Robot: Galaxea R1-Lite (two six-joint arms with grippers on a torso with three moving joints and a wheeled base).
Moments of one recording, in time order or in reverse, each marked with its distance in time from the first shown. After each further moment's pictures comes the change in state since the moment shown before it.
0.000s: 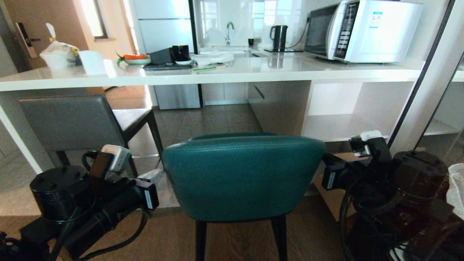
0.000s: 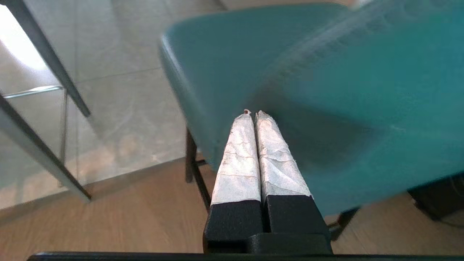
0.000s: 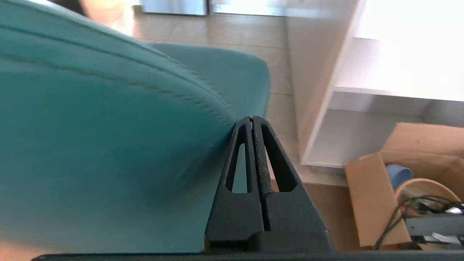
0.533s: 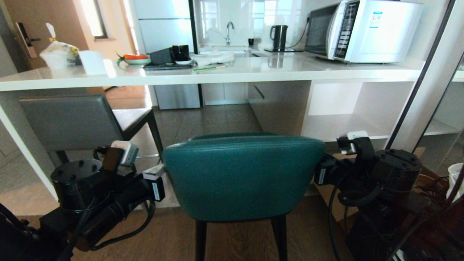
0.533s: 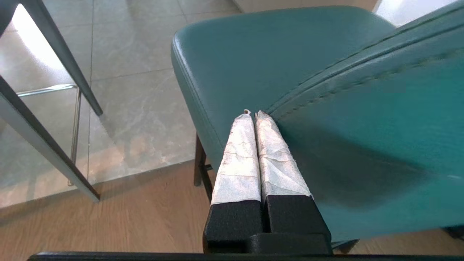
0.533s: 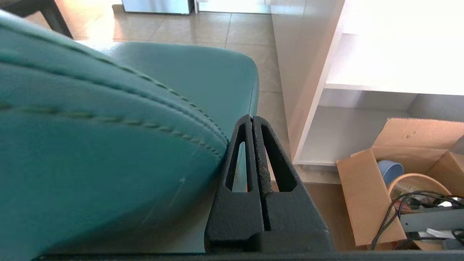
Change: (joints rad) left arm -0.007 0.070 -0.064 -0.004 0.041 0.000; right arm -0.010 0.093 -0.060 -0.020 -0.028 -0.001
